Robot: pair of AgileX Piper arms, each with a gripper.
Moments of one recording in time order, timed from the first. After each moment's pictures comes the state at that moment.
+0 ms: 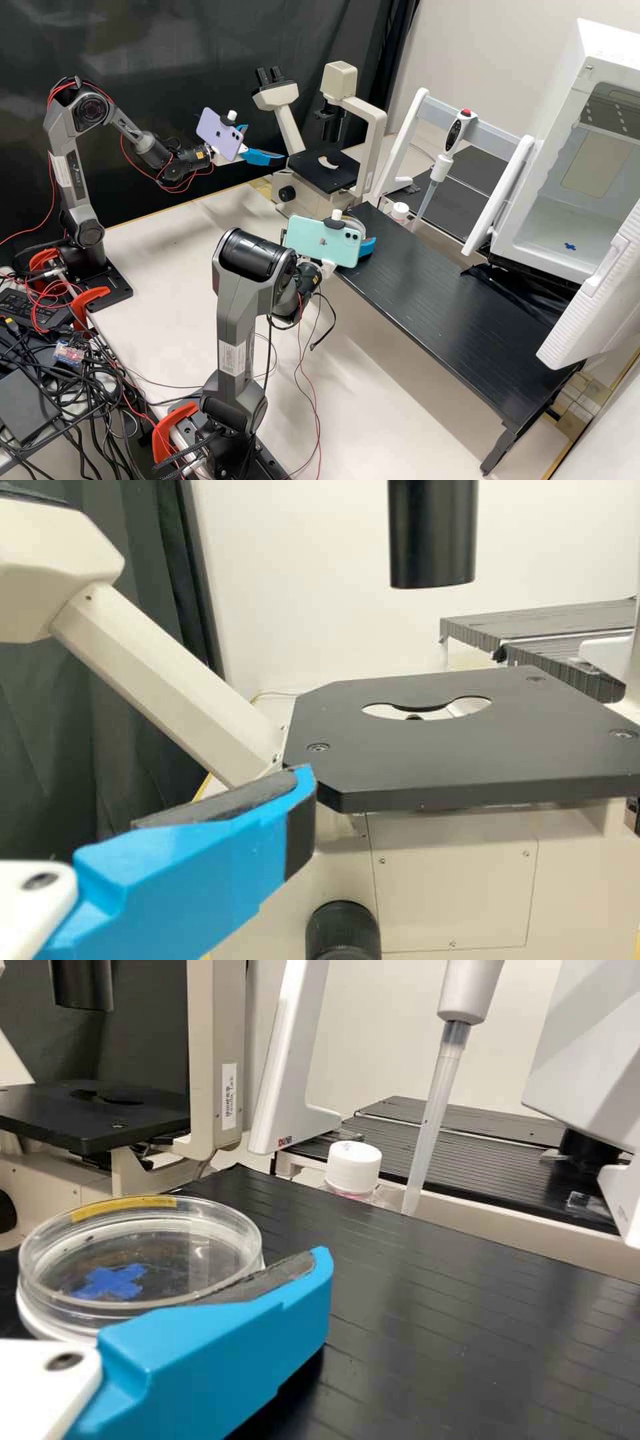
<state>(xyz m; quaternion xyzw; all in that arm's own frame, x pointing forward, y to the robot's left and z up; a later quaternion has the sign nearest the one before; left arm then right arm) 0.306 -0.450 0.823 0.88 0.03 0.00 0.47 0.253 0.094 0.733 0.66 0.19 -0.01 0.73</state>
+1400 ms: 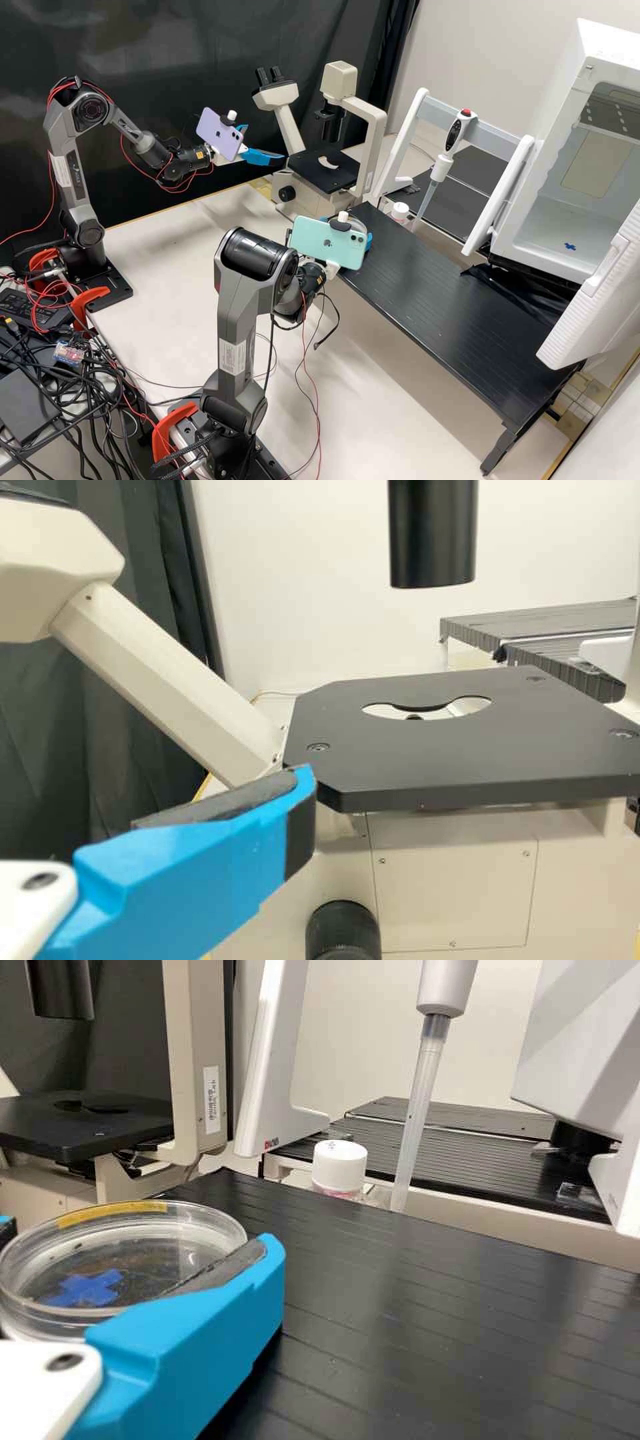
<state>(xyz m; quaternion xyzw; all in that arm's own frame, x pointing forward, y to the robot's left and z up) 0.306 -0.450 0.823 0.88 0.03 0.00 0.47 0.259 0.090 0.735 0.67 0.18 -0.02 0.72</state>
